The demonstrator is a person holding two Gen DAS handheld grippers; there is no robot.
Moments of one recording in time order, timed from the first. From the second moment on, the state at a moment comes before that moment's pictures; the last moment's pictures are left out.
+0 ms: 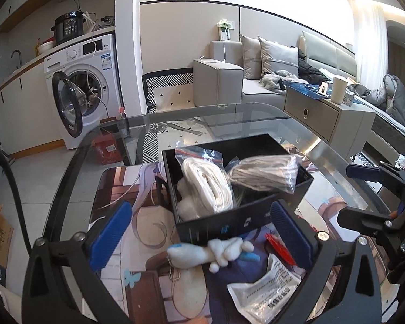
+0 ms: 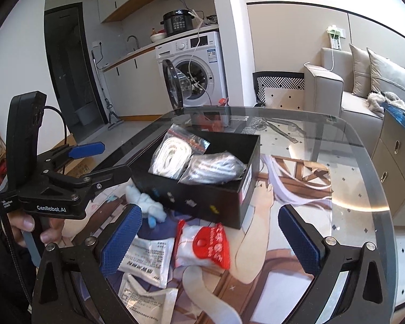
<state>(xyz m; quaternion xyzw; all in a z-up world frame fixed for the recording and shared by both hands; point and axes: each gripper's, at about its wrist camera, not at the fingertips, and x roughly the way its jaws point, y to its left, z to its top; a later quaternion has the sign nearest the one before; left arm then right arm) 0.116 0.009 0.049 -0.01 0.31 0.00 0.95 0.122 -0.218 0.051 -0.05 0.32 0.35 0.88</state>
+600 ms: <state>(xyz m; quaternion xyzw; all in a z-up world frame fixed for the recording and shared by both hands) 0.085 0.008 0.037 -0.02 0.31 0.01 0.95 0.091 -0.216 0.036 -0.08 0.32 0.37 0.87</state>
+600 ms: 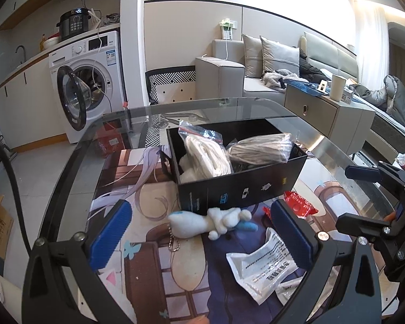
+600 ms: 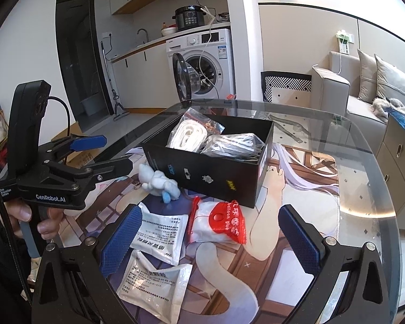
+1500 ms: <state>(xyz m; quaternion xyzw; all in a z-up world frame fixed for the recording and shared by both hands) 0.063 0.022 0.003 -0.03 0.34 0.01 0.94 0.078 -0.216 0.002 -0.09 0.37 0.37 0.85</state>
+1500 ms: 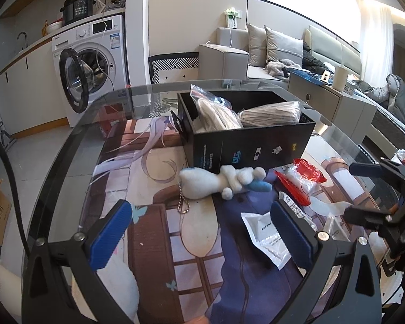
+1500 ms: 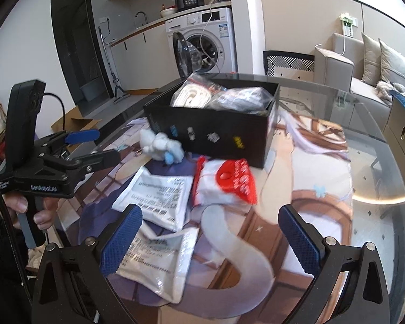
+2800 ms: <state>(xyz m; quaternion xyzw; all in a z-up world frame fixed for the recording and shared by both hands) 0.063 0.011 0.000 -0.02 0.34 0.01 0.94 0.058 -0.192 -0.038 -0.18 0.40 0.36 0.83</state>
